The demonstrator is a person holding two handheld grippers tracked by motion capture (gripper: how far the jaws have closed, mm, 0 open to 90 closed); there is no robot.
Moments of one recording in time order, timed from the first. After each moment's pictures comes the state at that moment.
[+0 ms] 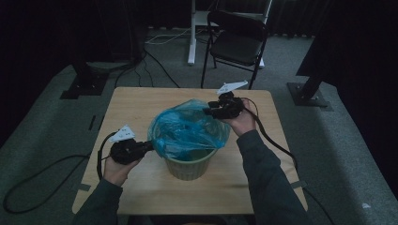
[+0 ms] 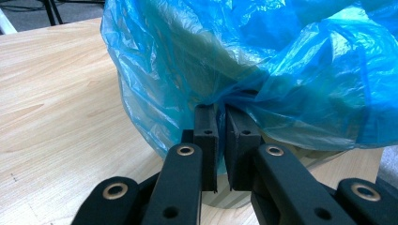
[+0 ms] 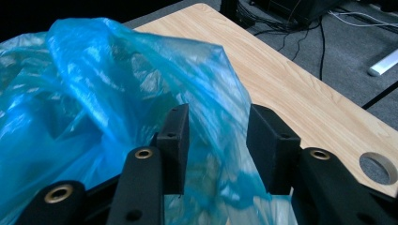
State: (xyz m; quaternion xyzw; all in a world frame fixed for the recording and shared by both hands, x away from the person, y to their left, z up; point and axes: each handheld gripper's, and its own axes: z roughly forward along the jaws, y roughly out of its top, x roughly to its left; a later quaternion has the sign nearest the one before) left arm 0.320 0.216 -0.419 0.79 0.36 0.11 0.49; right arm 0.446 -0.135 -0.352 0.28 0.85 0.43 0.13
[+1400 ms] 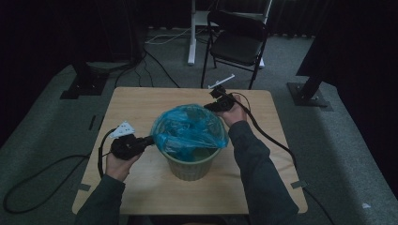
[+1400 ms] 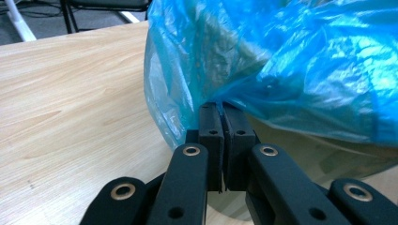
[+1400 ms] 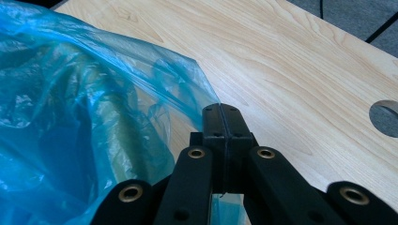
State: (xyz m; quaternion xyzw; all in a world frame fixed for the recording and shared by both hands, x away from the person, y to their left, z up) left arm 0.334 0.217 -0.422 0.78 0.37 0.13 0.49; right arm 0.497 -0.118 -0.380 0.37 0.86 0.34 0.08
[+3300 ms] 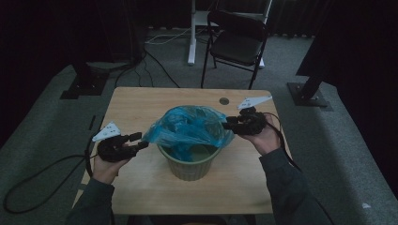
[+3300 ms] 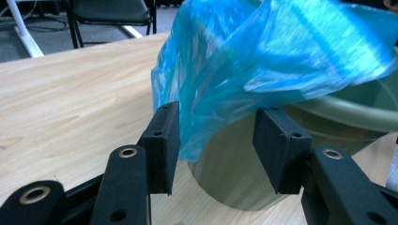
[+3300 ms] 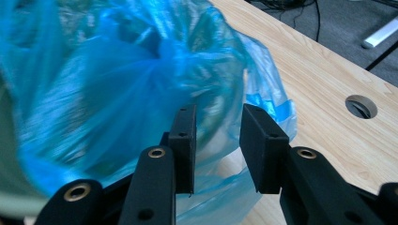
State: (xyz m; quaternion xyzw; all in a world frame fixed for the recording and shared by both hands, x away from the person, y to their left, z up) left arm 0.316 0.246 -0.404 0.76 0.36 0.14 0.52; right arm 0.383 -0.189 -0.346 0.31 0.85 0.40 0.12
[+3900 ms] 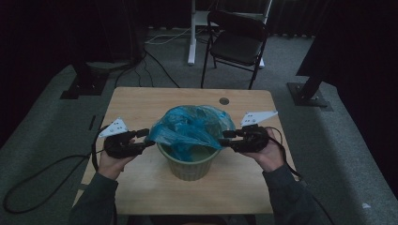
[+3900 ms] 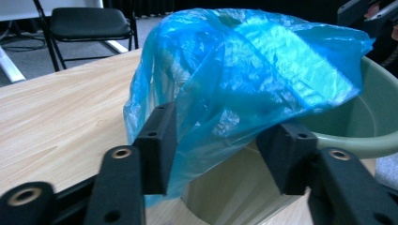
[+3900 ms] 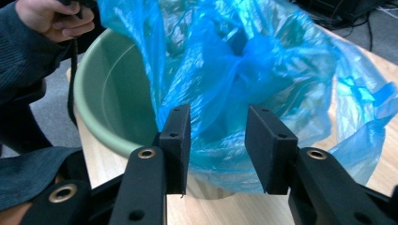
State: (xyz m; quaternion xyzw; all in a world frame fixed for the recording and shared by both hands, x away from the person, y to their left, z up) left arm 0.325 0.228 -0.396 0.78 0.31 0.13 0.53; right arm 0.335 -0.189 -0.350 0.25 0.85 0.46 0.07
